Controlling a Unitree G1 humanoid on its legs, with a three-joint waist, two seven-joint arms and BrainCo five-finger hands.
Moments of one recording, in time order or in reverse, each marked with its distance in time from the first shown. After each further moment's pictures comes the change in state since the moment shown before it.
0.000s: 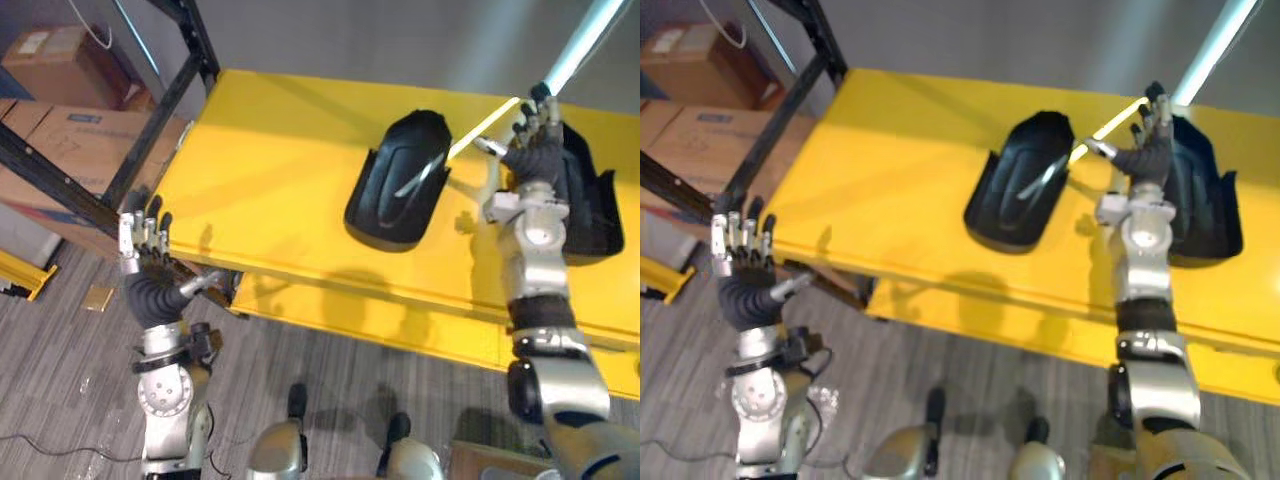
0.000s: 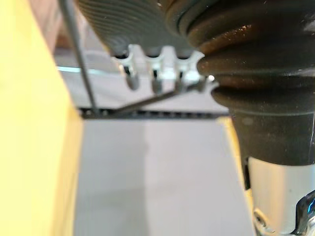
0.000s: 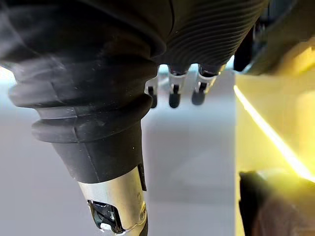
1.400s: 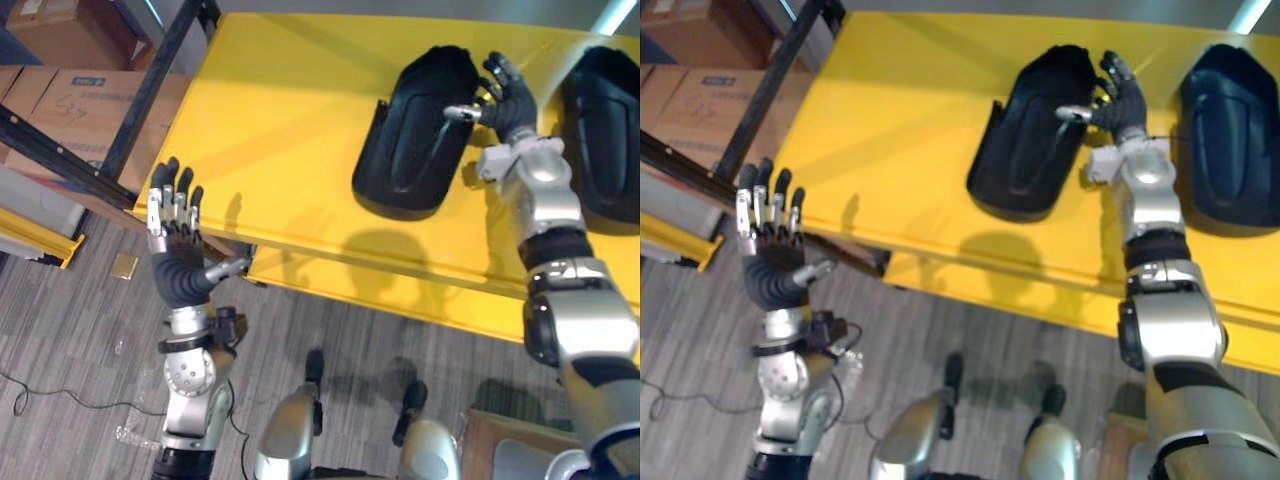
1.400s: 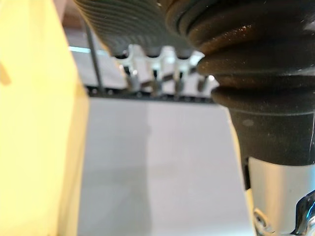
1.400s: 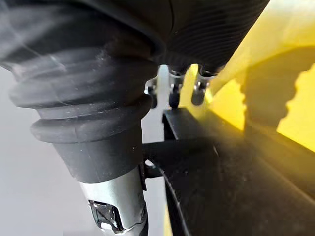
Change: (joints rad) left arm -0.090 0.029 -0.128 0.000 -0.028 -0.038 0.032; right arm -0.311 -0.067 0.160 0.292 0.034 0.093 0.201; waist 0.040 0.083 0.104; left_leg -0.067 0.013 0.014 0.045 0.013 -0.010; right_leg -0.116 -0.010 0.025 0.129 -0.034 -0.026
